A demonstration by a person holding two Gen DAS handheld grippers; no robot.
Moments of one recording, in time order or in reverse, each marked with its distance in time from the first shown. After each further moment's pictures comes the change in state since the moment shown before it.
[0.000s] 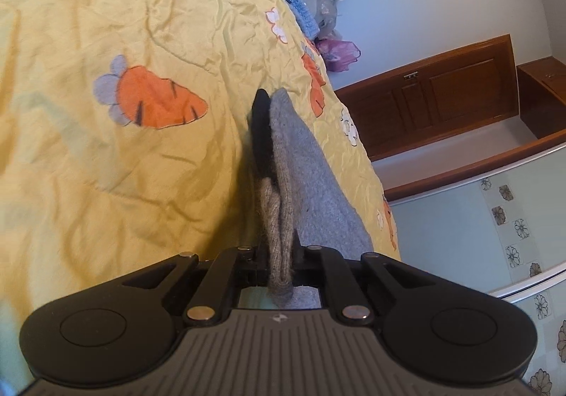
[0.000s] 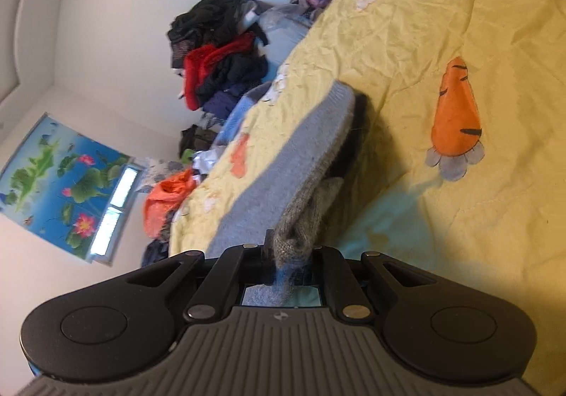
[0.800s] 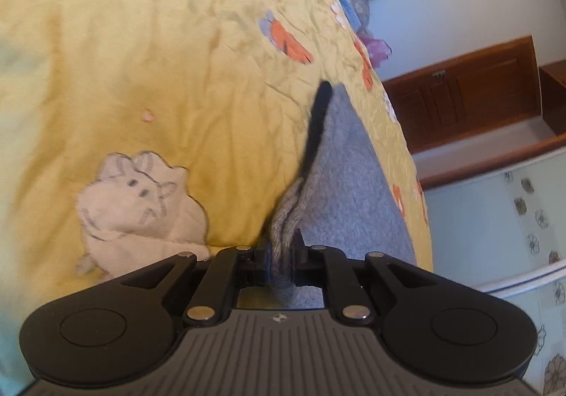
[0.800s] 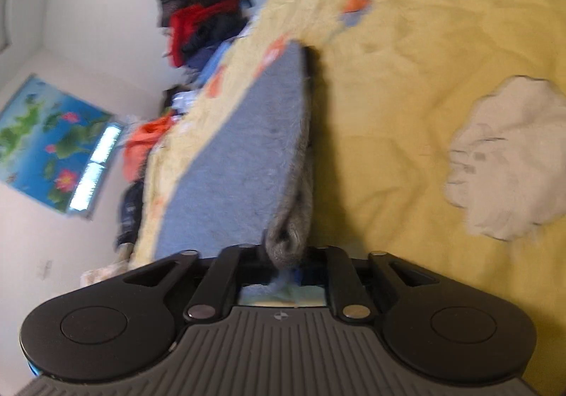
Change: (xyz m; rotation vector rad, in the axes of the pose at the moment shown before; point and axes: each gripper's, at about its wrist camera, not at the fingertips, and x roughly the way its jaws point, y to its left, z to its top) left arm -0.079 0.071 -0.075 -0.037 -0.005 0.098; right arm -0.070 -0.037 -0.117 -0.050 0.095 -0.117
